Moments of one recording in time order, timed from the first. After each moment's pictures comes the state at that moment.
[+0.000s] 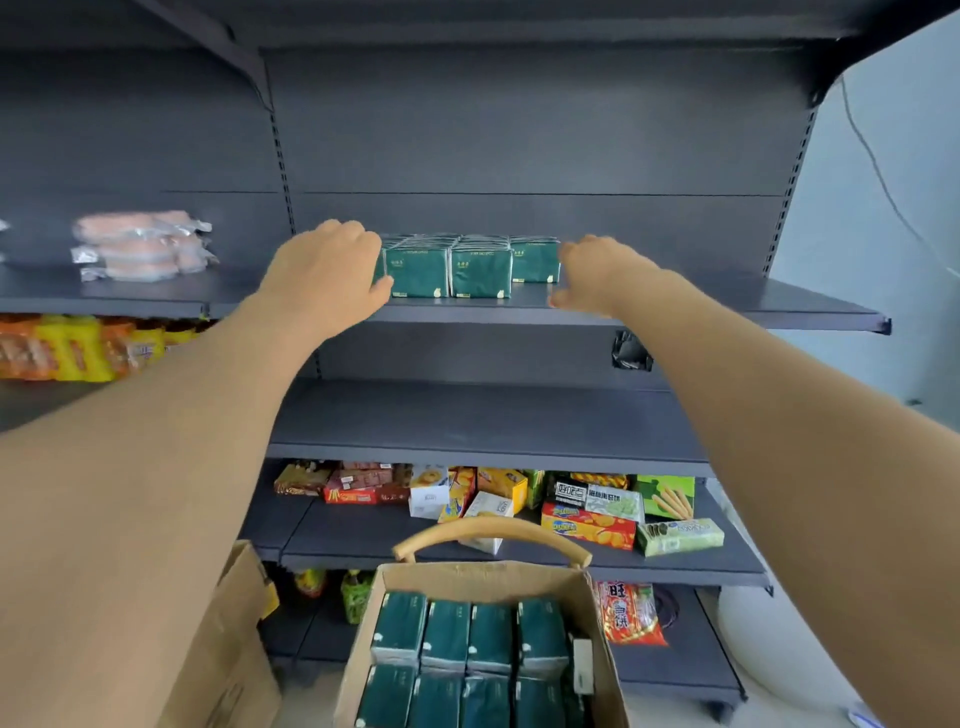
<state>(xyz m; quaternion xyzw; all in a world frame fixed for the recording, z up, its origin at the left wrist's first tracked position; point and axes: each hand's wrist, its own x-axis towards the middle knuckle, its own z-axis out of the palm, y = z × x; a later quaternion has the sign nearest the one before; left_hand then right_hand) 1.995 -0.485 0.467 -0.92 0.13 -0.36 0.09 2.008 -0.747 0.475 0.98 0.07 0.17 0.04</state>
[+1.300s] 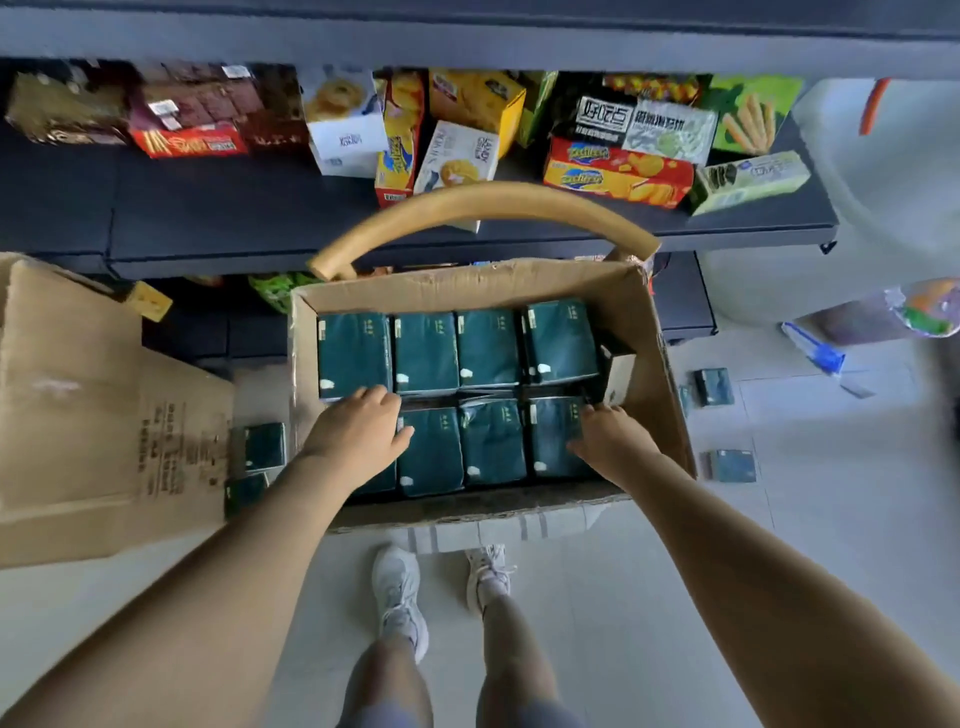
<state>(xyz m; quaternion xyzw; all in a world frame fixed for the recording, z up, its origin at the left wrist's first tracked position) 2.083 -0.470 -0.092 -0.94 0.23 0.25 0.01 2.021 -0.748 -0.108 0.91 -0.13 -0.39 -0.07</state>
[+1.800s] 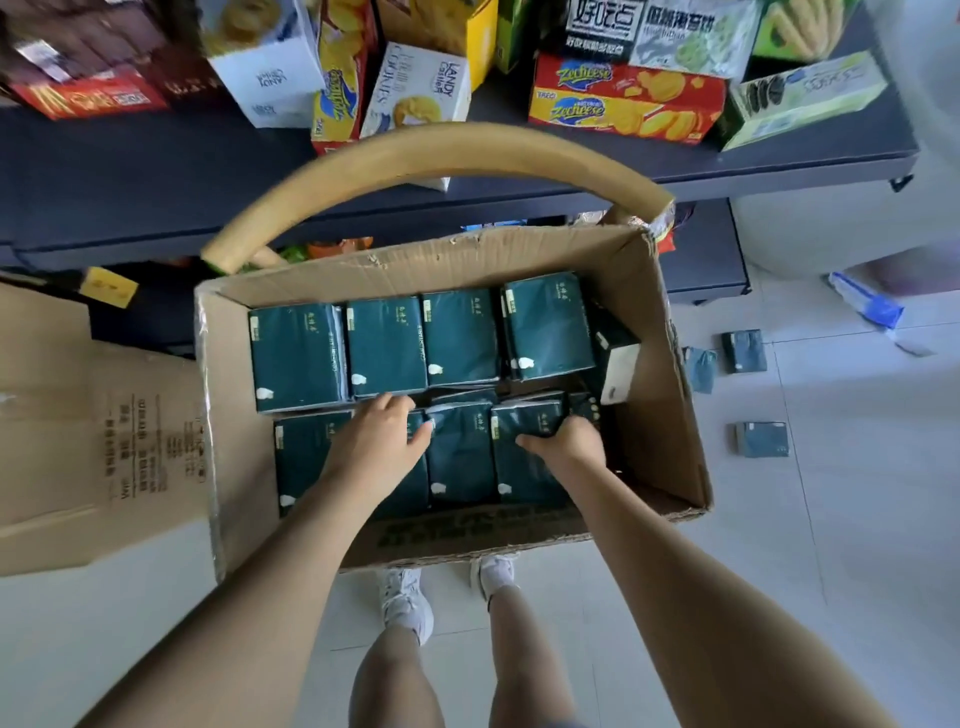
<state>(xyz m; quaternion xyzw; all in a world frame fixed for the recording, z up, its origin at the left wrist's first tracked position) 2.082 -0.537 -0.157 -0.94 0.12 0.29 -0.10 2.032 -0.743 -0.180 0.78 -0.40 -0.35 -0.33</state>
